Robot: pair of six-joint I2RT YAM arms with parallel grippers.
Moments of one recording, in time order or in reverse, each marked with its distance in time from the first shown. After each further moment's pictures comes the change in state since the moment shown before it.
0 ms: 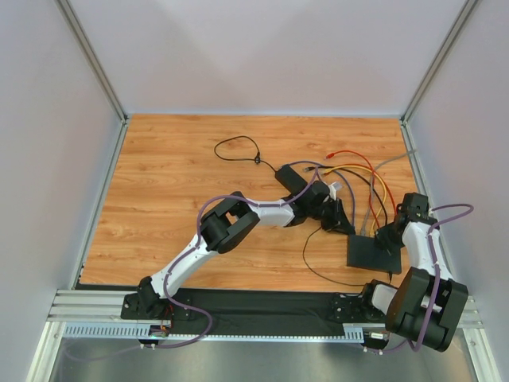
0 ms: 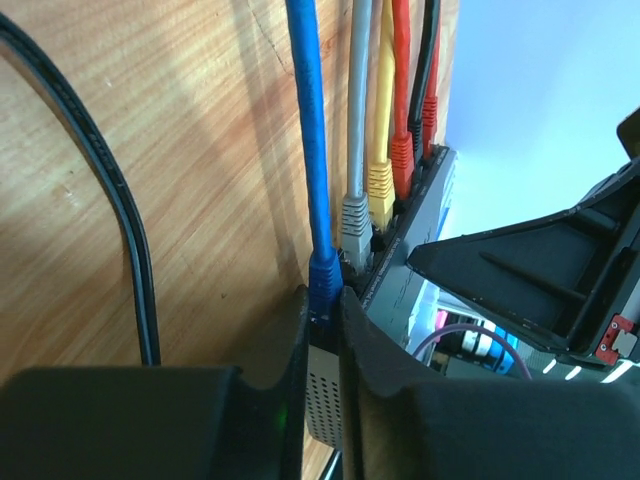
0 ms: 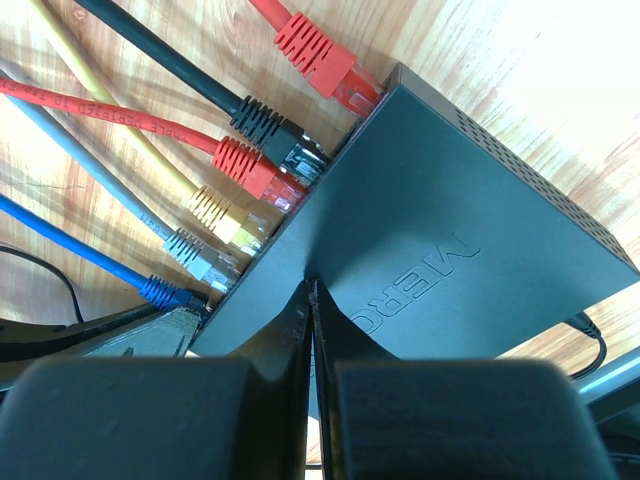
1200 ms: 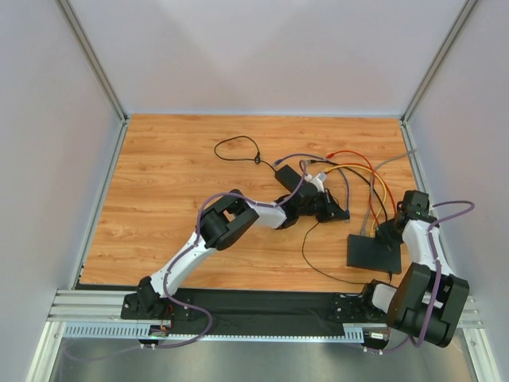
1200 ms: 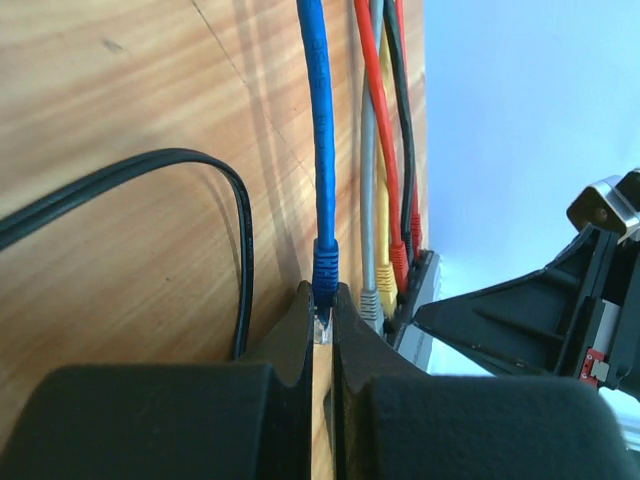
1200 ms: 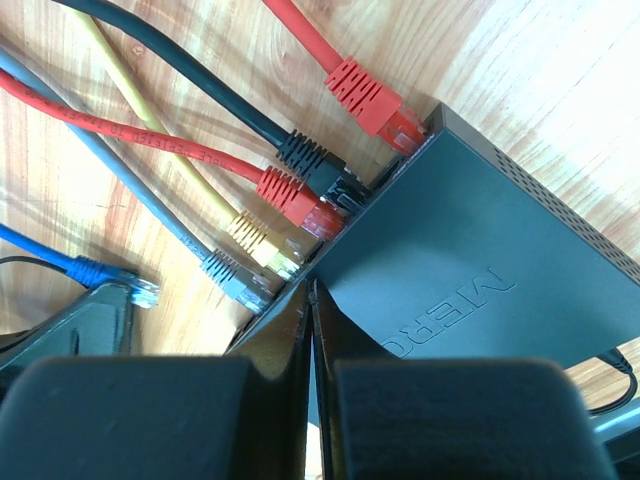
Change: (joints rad) left arm 0.035 -0.002 -0.147 0.333 -0.216 -0.056; right arm 0.000 0.037 0.002 0.075 -0.005 0.002
